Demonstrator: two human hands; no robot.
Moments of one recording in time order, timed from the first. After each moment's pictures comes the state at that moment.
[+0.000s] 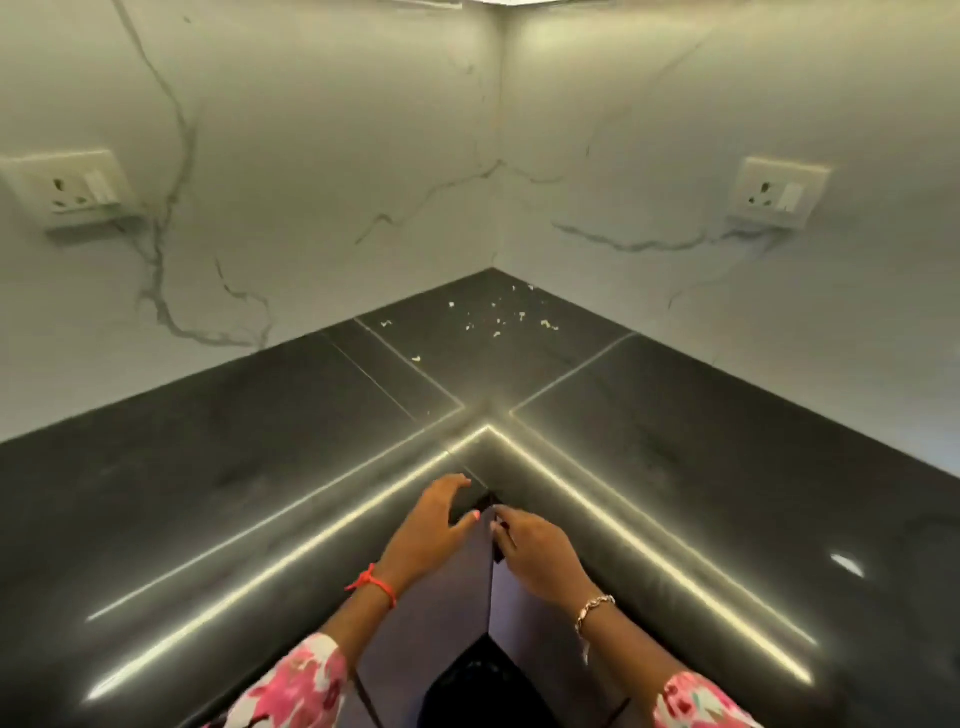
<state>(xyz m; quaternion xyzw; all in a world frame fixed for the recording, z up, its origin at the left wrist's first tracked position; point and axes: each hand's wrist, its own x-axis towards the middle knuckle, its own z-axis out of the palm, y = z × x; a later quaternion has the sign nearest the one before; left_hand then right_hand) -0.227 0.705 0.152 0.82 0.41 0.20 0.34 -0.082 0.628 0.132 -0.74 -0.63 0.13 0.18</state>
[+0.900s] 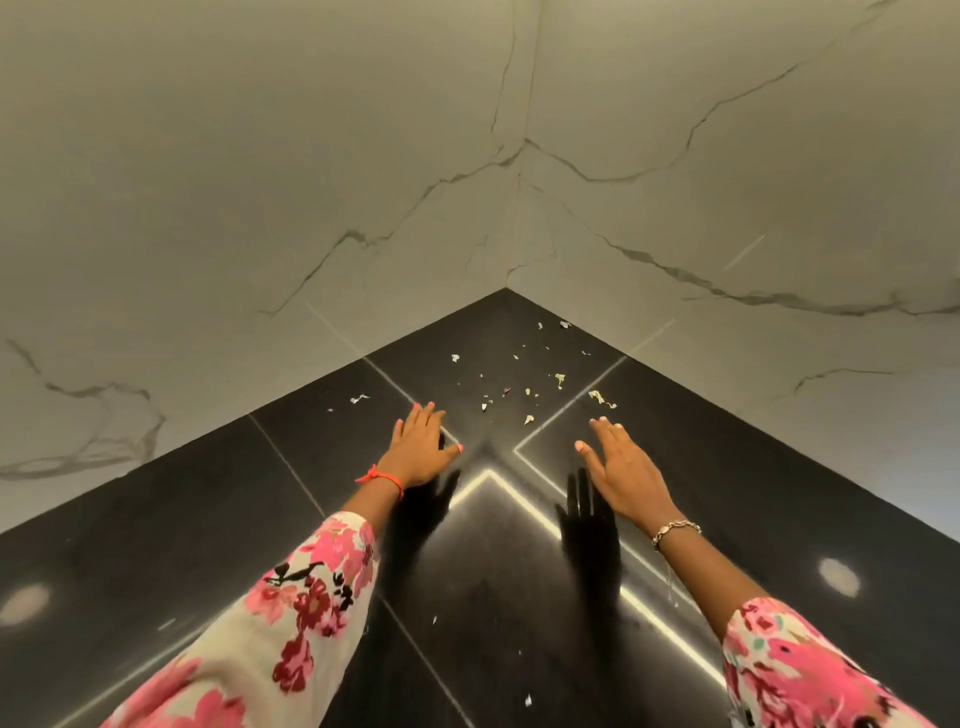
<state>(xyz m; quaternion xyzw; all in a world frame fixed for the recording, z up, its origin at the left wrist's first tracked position) -0.098 1.129 0.131 0.86 0.45 0.03 0.23 0.119 0.959 0.159 -0.83 -0.52 0.11 0.15</state>
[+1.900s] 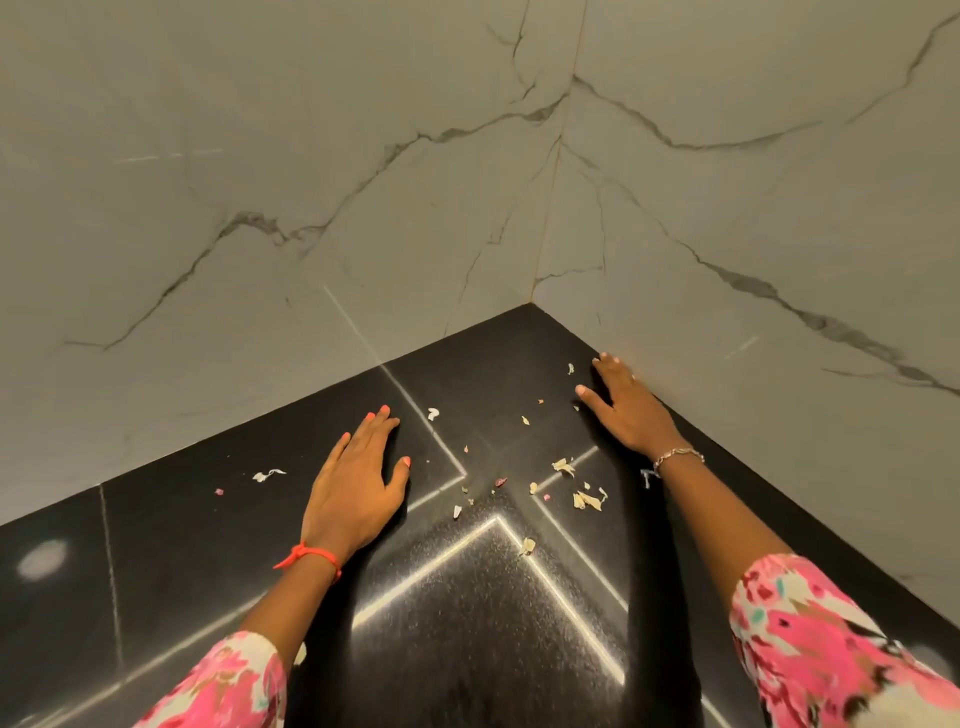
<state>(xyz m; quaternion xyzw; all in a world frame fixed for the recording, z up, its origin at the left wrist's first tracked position) -0.045 1.228 0.078 0.81 0.53 0.20 0.14 0.297 1.219 0.093 -0.78 -0.60 0.13 0.13</state>
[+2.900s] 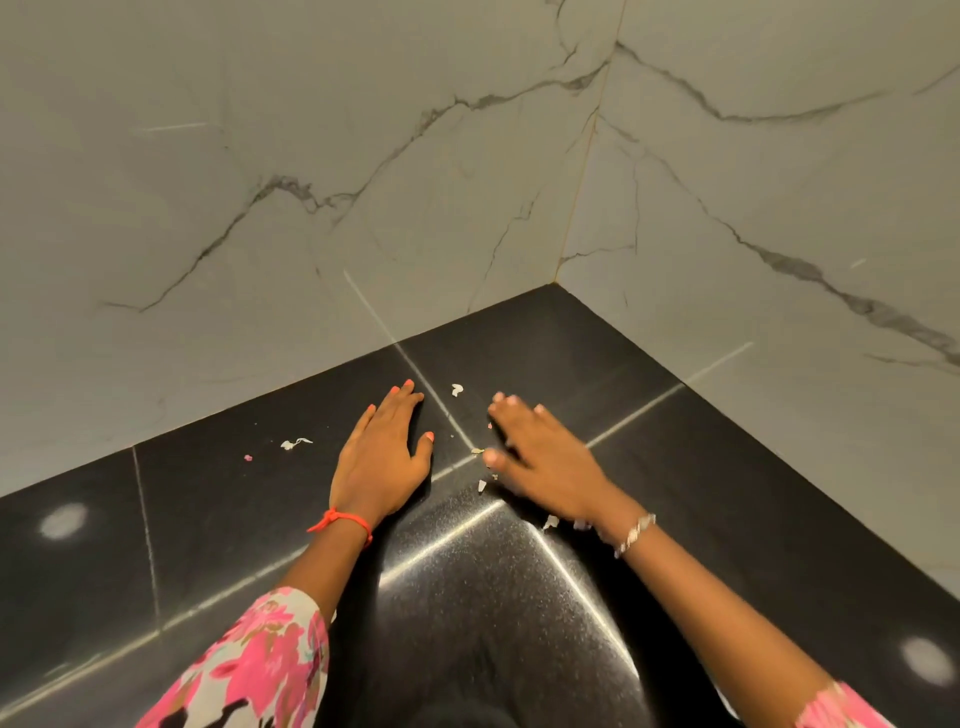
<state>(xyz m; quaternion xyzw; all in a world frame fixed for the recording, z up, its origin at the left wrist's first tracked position) -0.044 1.228 0.082 0.81 0.53 0.21 0.15 0.160 1.171 0.096 -0.61 -0.77 0.15 0.09</state>
